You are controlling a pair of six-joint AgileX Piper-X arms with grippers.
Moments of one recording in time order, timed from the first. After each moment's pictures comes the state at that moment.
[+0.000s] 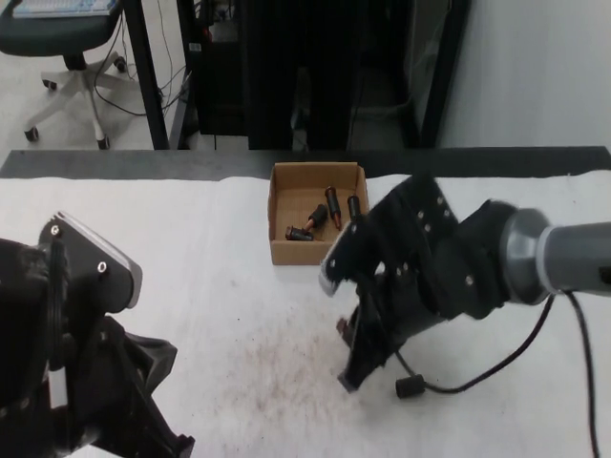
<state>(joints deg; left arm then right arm) -32.0 39.9 -27.7 32.9 -0.9 4.1 33.5 96.7 -54.8 20.1 -4.4 -18.9</state>
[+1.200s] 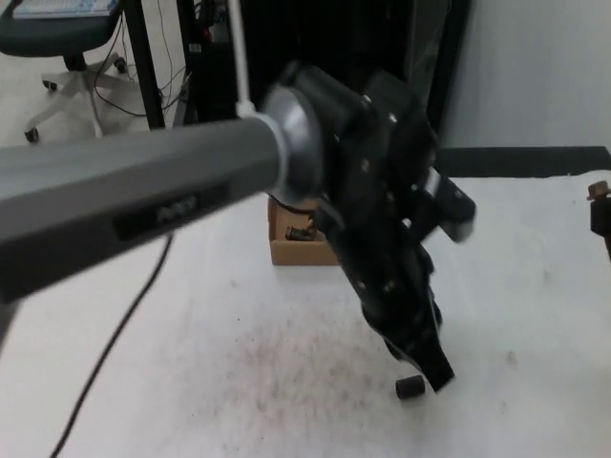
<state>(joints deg) -49.8 107.5 -85.2 49.6 22.4 20.0 1.9 45.3 -46.3 43.8 -13.2 -5.5</state>
